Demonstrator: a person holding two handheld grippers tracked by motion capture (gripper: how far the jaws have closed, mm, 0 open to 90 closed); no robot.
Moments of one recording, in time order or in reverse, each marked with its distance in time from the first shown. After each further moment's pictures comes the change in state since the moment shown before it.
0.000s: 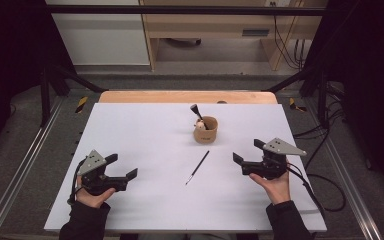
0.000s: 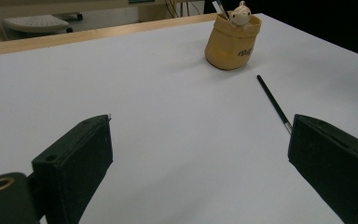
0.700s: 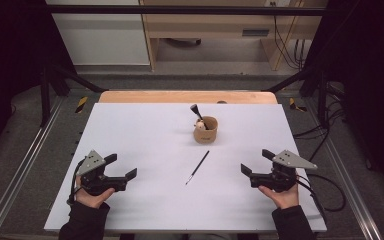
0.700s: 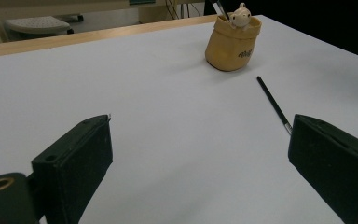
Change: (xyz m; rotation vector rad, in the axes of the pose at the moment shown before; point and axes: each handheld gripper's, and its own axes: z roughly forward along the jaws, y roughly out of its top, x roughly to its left) left arm 0.000 0.000 -0.001 -0.004 0.001 0.000; right arm -0.003 -0.024 -0.026 0.003 -0.005 0.006
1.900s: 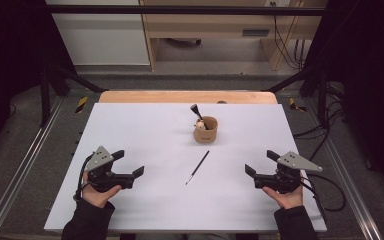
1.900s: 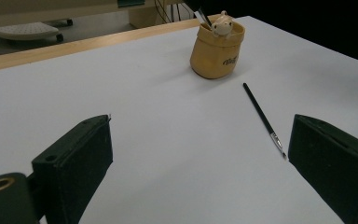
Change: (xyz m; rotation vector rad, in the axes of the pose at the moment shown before) left arm -0.015 0.018 0.011 0.006 -0.031 0.039; right arm -0.005 -0.002 -0.008 -0.007 -0.026 0.001
